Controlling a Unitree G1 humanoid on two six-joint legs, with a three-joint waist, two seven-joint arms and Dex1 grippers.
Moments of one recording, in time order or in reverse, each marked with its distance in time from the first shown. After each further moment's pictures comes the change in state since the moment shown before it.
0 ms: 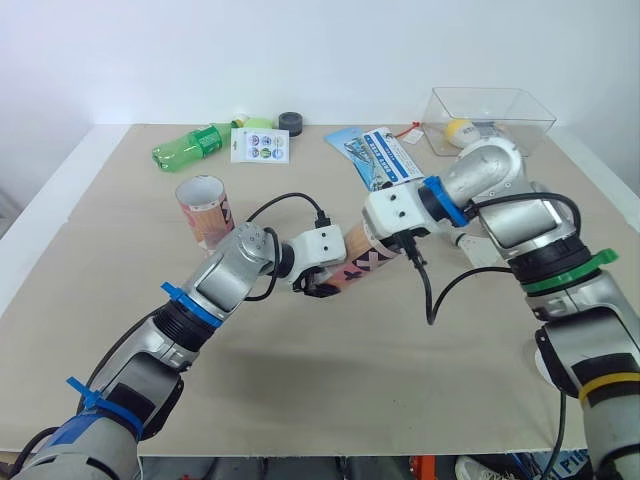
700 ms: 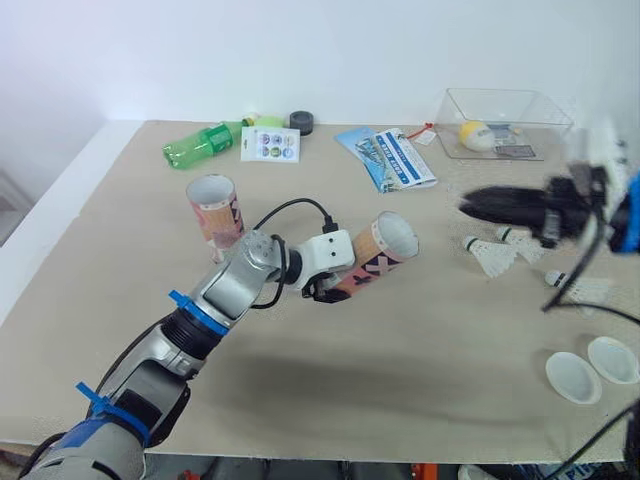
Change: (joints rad) left arm 0.046 -0.039 0.009 -0.033 -0.011 -0.005 0.032; right arm 0.692 -0.277 -0.793 -0.370 0.425 0.617 -0.312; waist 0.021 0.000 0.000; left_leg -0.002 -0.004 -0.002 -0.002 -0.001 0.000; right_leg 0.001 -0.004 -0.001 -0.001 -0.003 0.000
